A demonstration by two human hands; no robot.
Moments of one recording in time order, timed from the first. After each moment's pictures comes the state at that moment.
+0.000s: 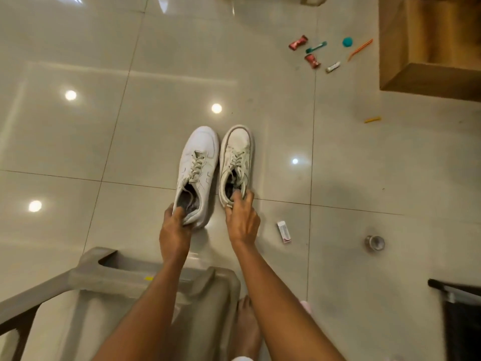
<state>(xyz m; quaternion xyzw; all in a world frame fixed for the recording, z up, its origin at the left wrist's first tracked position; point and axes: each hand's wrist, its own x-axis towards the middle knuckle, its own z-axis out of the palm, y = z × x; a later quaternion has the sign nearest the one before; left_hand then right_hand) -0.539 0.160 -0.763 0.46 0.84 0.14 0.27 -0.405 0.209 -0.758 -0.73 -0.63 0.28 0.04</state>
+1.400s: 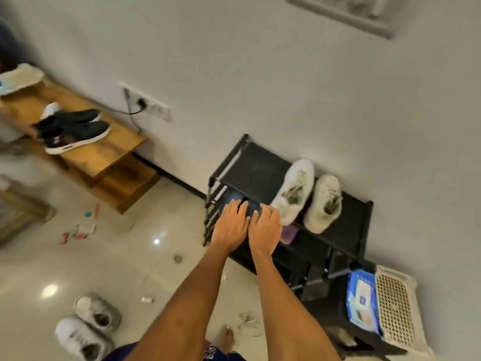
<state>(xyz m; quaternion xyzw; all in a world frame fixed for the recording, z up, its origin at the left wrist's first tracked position) -0.096 -0.011 -0.039 0.96 0.12 0.08 0.24 -0.060 -0.096 -0.031 -0.97 -0.06 -0.06 0.25</state>
